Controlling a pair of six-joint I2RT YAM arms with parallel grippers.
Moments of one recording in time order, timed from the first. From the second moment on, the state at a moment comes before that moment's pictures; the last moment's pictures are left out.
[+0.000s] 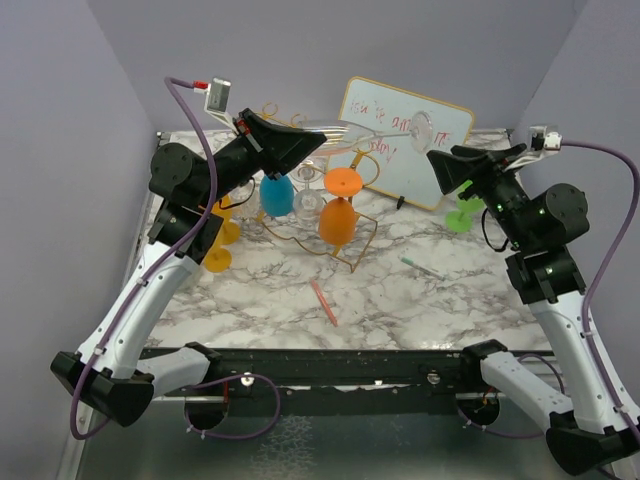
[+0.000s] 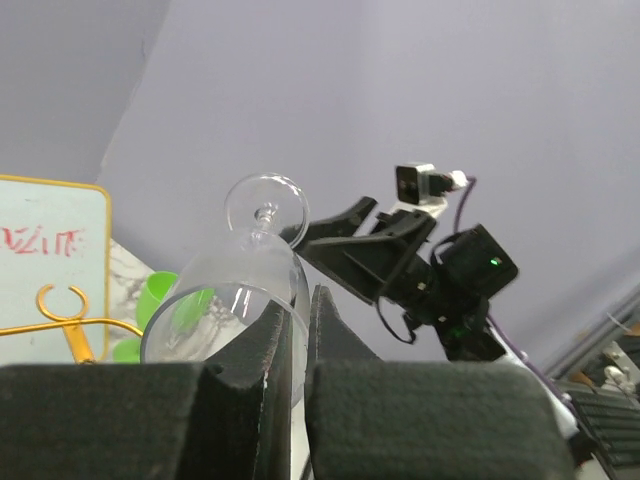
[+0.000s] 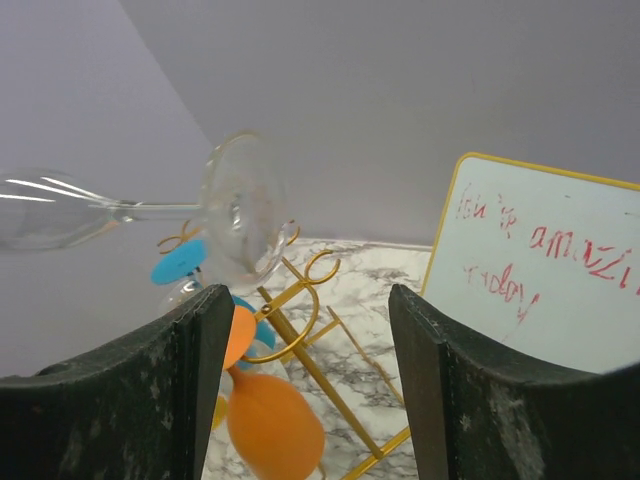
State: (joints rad) left arm -0.46 1.15 1.34 0.27 0.57 -0.87; right arm 0.27 0.86 1.08 0.03 -0.24 0.43
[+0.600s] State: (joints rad) left arm -0.47 1.17 1.31 0.27 0.49 -0.89; right arm 0.28 0.93 1.14 0.08 -0.29 0.40
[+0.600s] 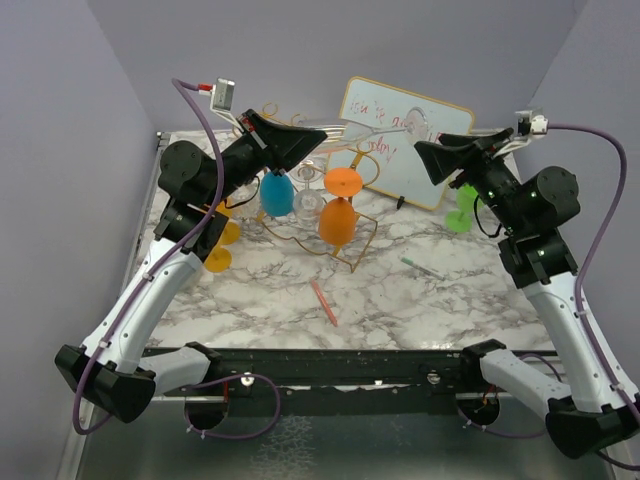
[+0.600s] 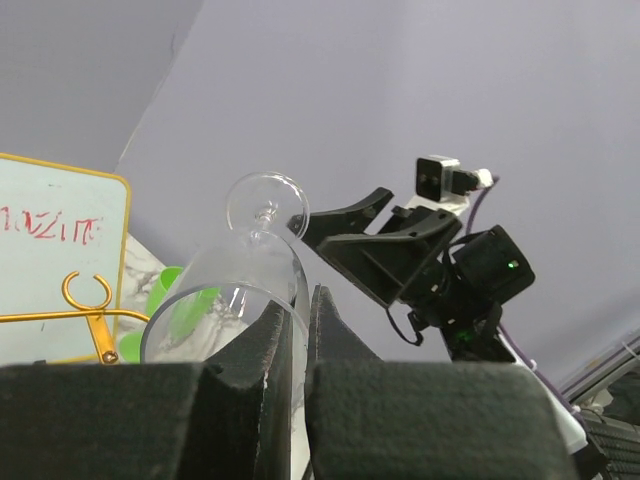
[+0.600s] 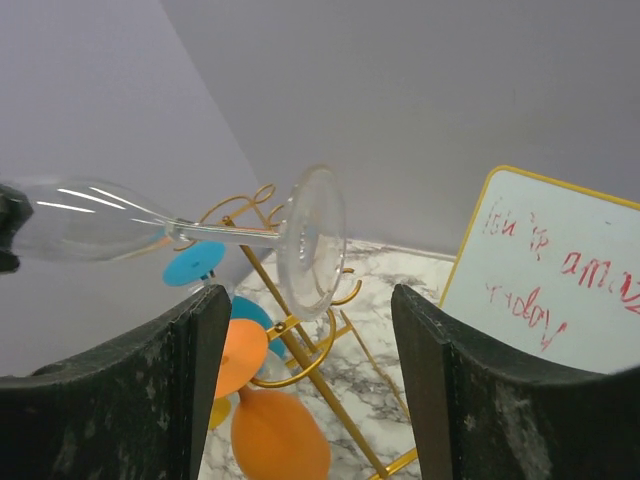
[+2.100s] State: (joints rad) left arm -0.47 0.96 1.36 -0.22 0.50 -0.57; right arm 0.28 1.01 1.17 0.26 -0.75 0.18
